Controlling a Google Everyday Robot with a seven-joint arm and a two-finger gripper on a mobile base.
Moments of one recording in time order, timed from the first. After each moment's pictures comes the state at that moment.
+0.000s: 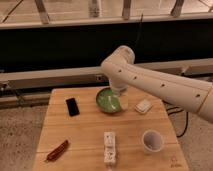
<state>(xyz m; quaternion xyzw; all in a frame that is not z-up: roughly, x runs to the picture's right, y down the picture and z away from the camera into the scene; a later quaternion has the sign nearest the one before) 0.059 0.021 0.721 -0.24 -0.01 -0.20 0.95</state>
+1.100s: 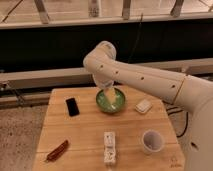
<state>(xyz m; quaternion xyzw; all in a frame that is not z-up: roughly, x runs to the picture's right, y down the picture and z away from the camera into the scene) -0.013 0.002 0.732 -0.22 -0.05 -0.30 0.93</state>
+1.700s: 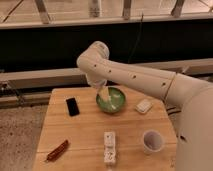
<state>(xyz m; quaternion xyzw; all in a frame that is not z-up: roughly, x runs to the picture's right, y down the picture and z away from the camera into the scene) -0.041 -0.001 0.741 -0.21 -0.09 -0.35 0.91</state>
